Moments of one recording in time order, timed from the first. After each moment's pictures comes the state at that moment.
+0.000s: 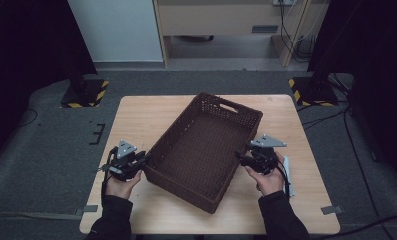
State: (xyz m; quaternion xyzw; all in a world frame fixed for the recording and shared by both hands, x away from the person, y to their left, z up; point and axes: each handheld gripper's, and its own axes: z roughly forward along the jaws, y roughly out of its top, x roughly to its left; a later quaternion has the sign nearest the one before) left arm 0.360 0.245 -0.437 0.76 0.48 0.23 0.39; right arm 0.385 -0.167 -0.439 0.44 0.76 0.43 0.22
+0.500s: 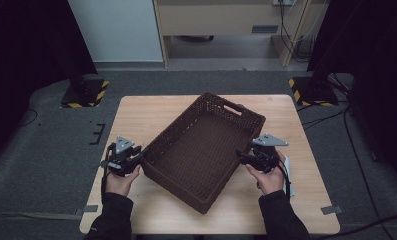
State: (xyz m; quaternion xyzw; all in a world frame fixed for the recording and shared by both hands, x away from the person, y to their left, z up) left arm 0.363 0.252 -0.432 0.73 0.50 0.26 0.39; right arm 0.390 -0.172 -0.442 0.45 0.75 0.44 0.23
